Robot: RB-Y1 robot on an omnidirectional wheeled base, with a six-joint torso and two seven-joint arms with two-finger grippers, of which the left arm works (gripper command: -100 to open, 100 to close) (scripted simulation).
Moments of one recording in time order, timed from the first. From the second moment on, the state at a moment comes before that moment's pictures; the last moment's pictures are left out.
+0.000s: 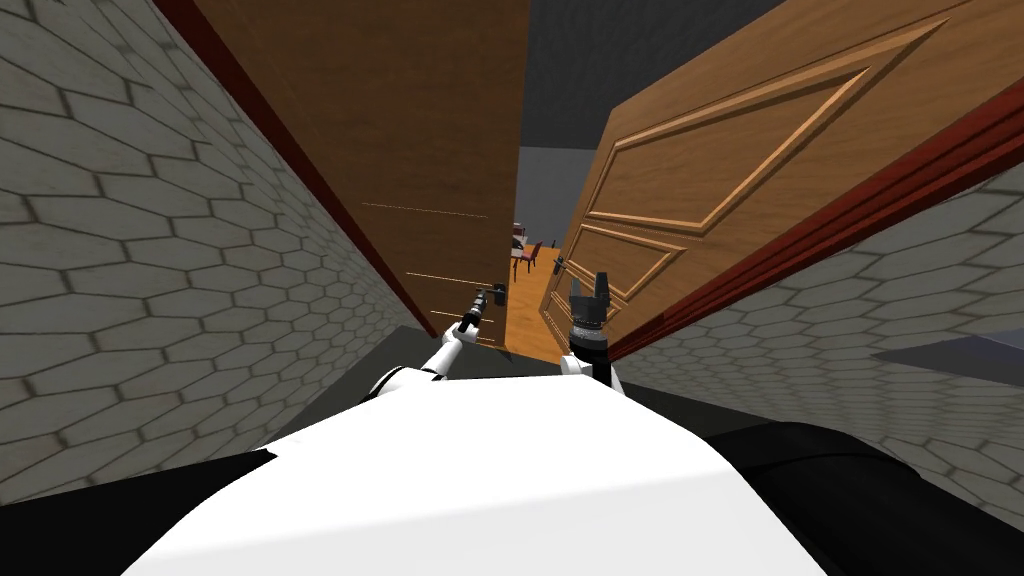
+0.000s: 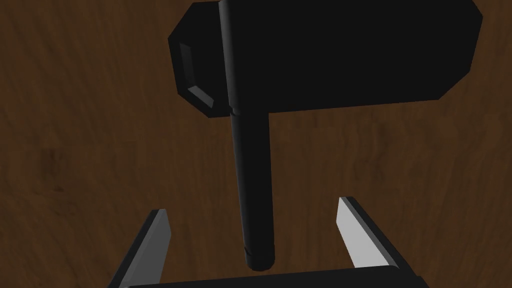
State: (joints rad) arm -0.43 0.03 -0.07 -0.75 -0.09 -0.42 0.14
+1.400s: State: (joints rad) arm -0.41 0.04 -0.05 -0.78 -0.08 -0.40 0.13
